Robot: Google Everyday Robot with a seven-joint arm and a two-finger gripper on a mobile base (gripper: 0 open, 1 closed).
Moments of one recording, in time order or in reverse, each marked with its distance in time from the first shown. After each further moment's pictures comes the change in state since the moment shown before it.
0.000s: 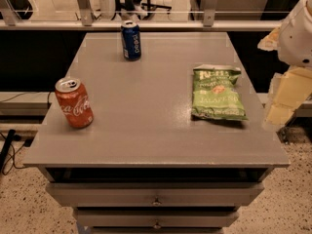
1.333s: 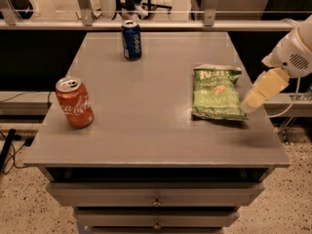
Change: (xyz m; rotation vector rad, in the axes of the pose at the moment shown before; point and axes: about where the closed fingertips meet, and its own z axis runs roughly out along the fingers) arm 0.037 -0.073 0.084 -0.051 -0.175 0.379
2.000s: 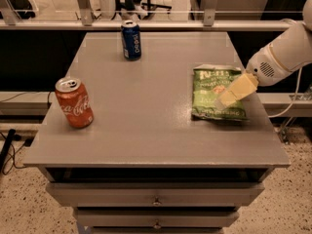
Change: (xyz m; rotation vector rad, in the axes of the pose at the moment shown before) arm -0.024 -0.007 0.067 -0.116 -0.097 0.188
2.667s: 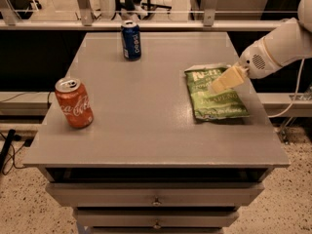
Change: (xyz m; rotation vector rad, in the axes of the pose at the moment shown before) arm -0.035 -0.007 0.009 -0.022 -0.103 0.028
